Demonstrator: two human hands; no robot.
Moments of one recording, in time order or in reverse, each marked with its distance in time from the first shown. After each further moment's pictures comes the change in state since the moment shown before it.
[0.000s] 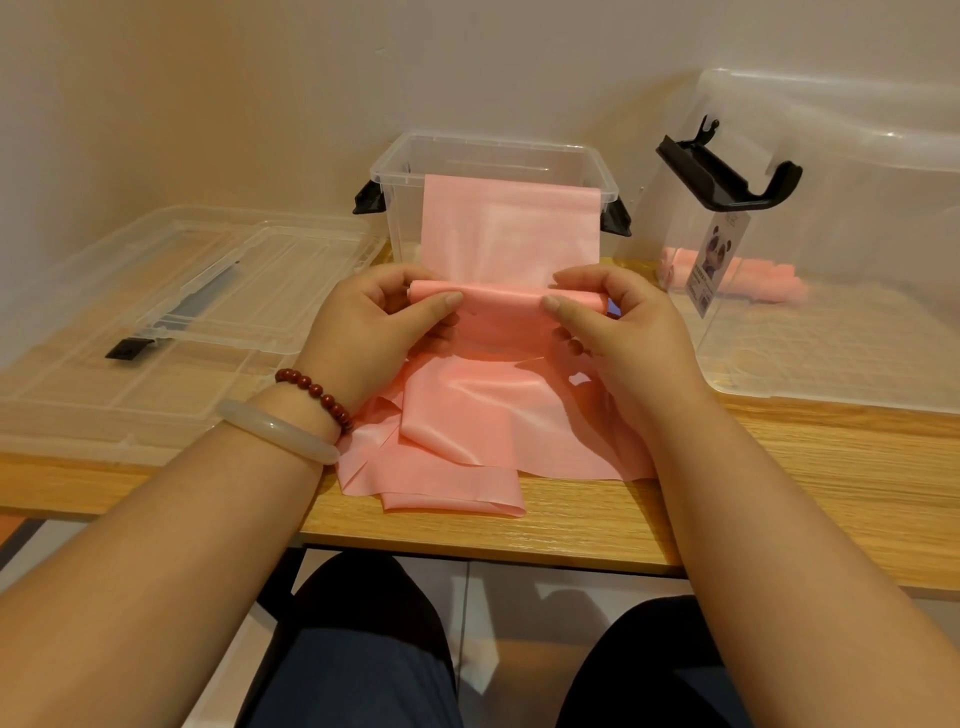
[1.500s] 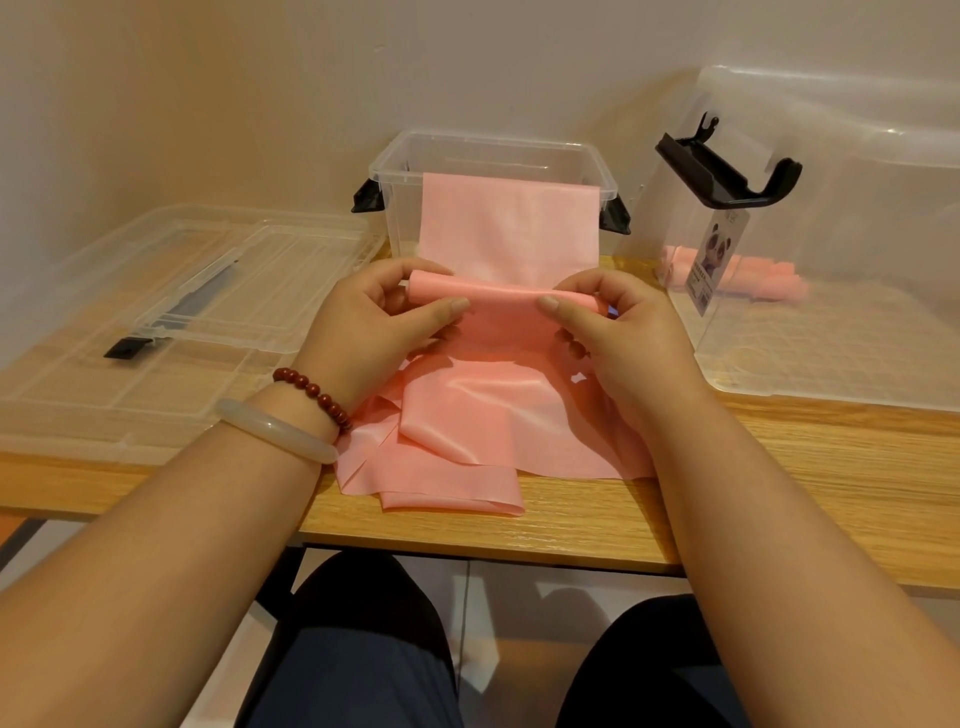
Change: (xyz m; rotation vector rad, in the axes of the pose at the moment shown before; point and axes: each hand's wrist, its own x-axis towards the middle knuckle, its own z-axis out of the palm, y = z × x) left_hand -0.002 0.002 -0.001 0.008 -0.026 0.010; right_hand -0.001 -0.001 0.000 -0.046 0.003 0.016
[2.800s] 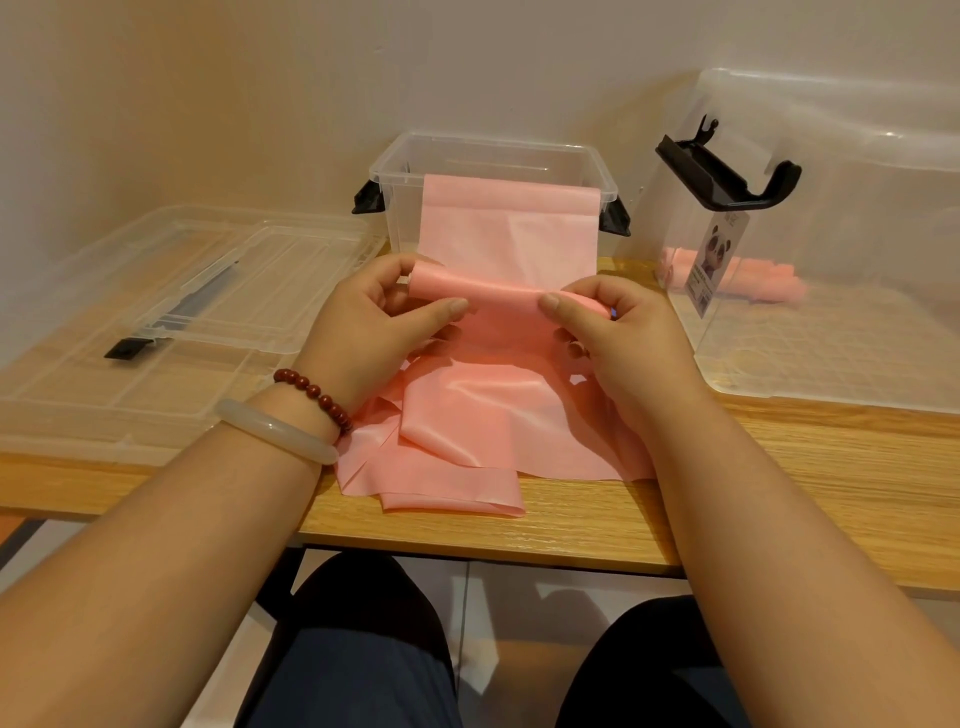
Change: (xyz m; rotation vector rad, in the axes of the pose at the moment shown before) left_hand -0.001 0.002 0.000 -0.023 -0.026 0.010; right_hand 0.001 0.003 0.001 0.005 -0.003 0.020
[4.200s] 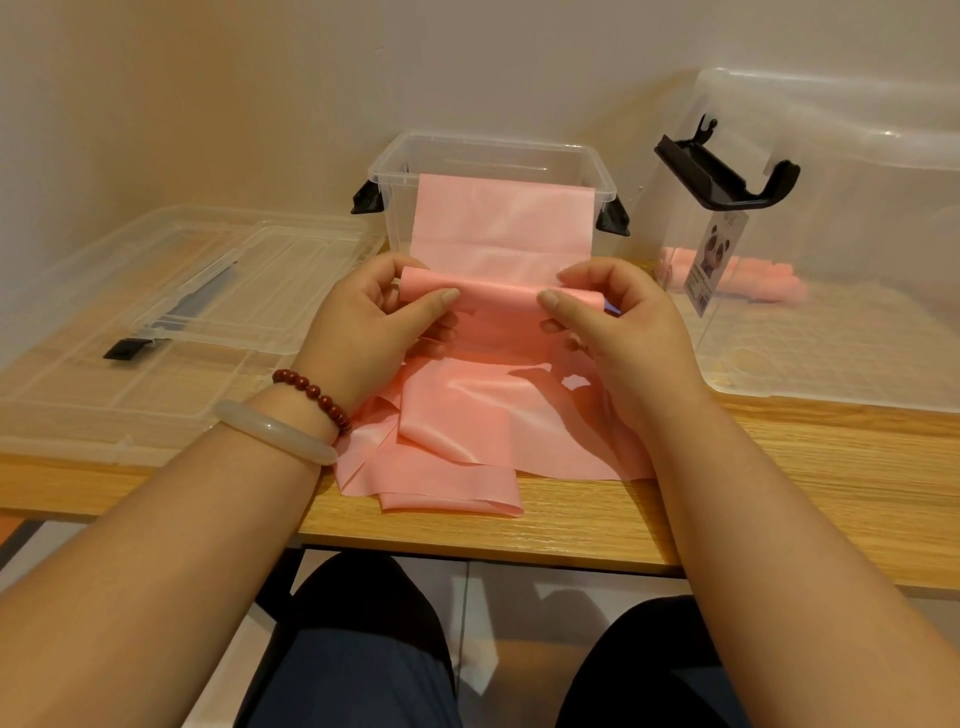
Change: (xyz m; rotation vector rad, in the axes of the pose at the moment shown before) left_hand 0.002 -0.002 0.000 0.000 0.023 -0.003; right_hand -0.003 -0.005 0.000 0.153 -0.020 -0.013
